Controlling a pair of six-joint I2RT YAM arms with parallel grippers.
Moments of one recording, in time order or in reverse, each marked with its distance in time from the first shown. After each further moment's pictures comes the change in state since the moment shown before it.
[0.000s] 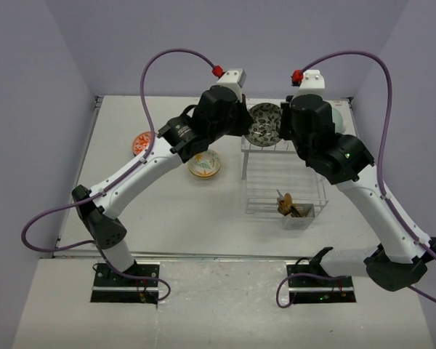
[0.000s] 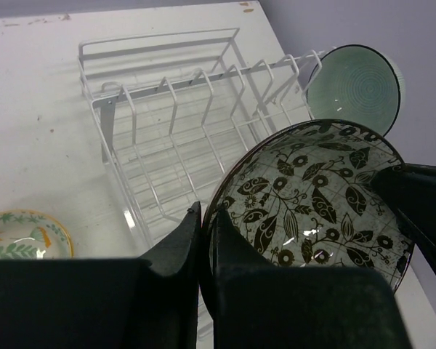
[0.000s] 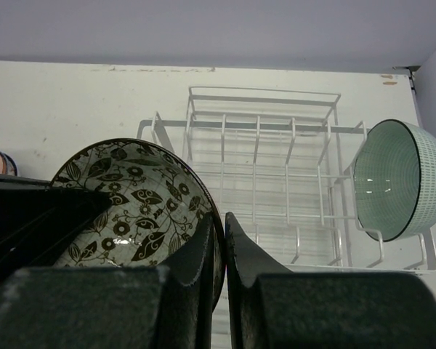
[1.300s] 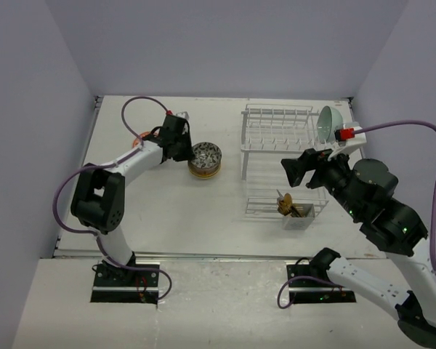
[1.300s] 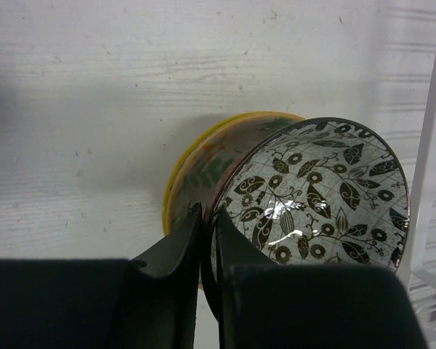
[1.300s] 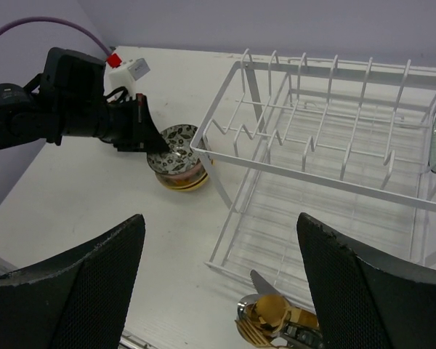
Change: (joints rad) left arm 0.464 0.047 -0.658 0.210 0.247 0.021; right arm 0.010 -0.539 -0.421 0.079 -0.351 0.043
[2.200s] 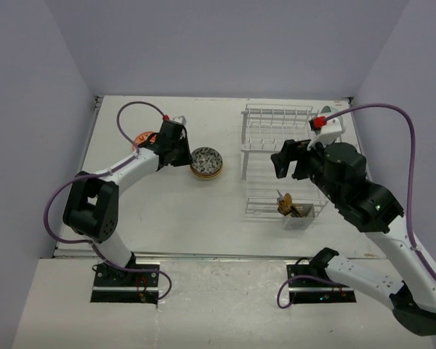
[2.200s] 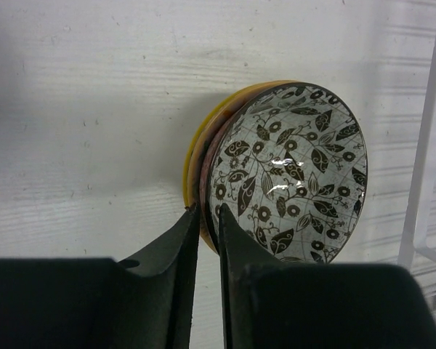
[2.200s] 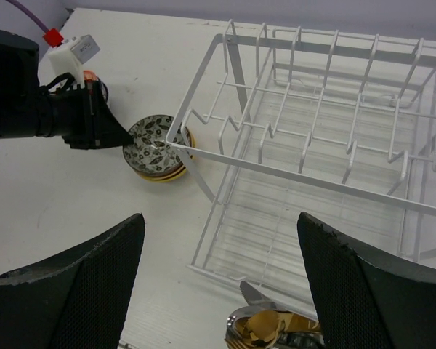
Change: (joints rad) left arm -0.013 -0.090 -0.099 0.028 -0.017 -0.014; right arm -0.008 0.113 -0.009 0.017 0.033 -0.015
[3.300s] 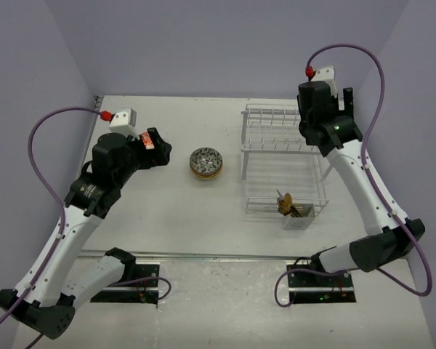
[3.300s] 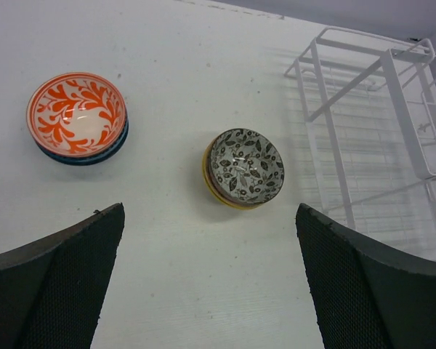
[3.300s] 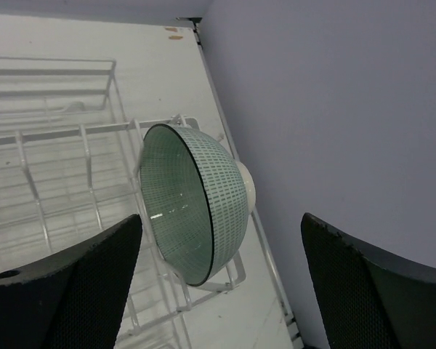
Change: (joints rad) left arm 0.006 -0.732 -0.054 -0.201 -0.149 0.085; right arm -0.314 0.549 0.371 -0.084 0.554 -0.328
